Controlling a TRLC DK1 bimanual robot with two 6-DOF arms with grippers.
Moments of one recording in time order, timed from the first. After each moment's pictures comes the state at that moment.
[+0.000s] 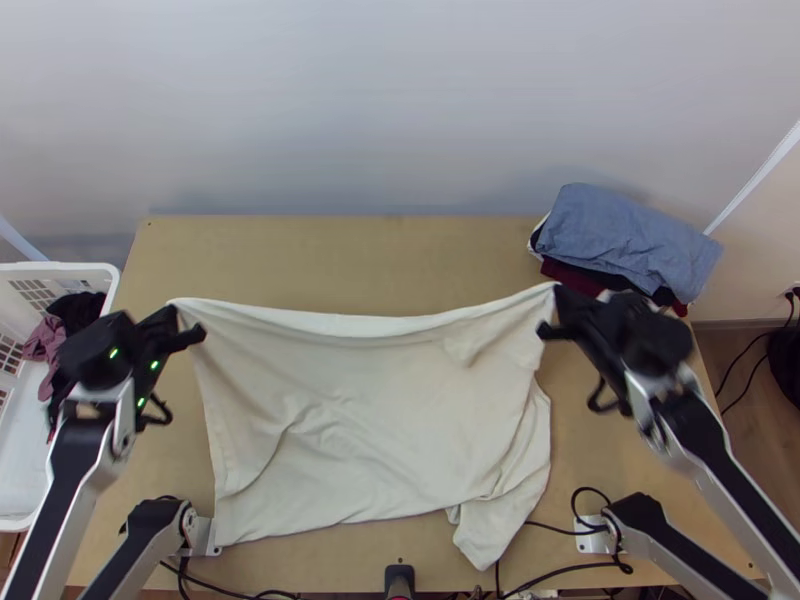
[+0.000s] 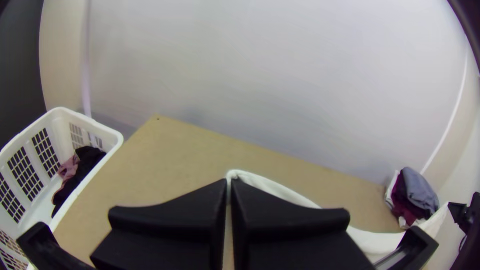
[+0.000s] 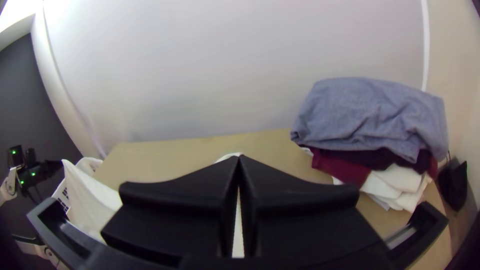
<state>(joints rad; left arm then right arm) 0.03 0.85 0.66 -0.13 -0.06 -0.29 0.35 0.98 0.76 -0.06 0.05 0.34</state>
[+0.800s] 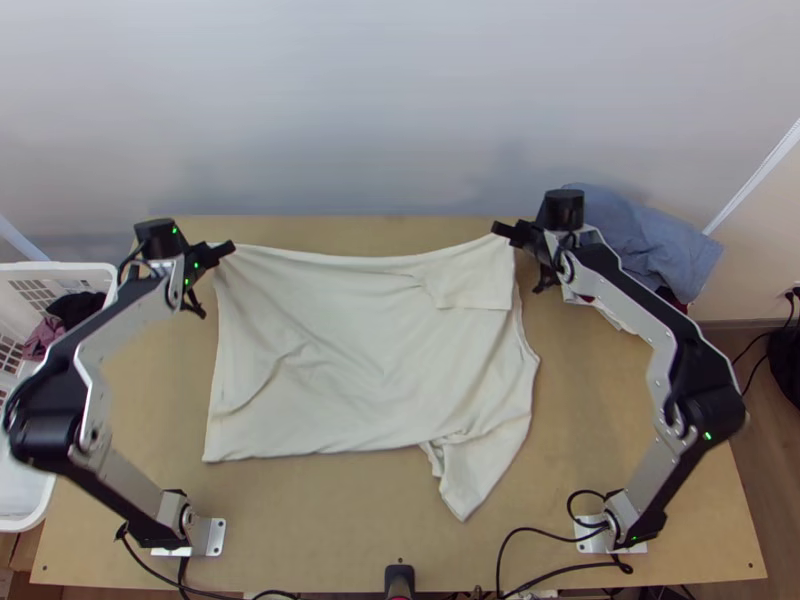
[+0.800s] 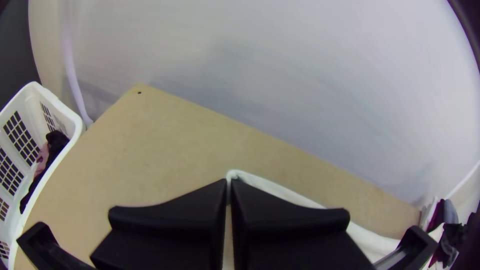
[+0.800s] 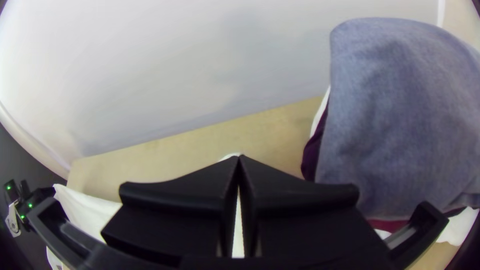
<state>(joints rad) 0.08 1.78 1.22 0.02 -0.06 -0.35 0.25 1.90 1.46 -0.14 0.03 0.46</state>
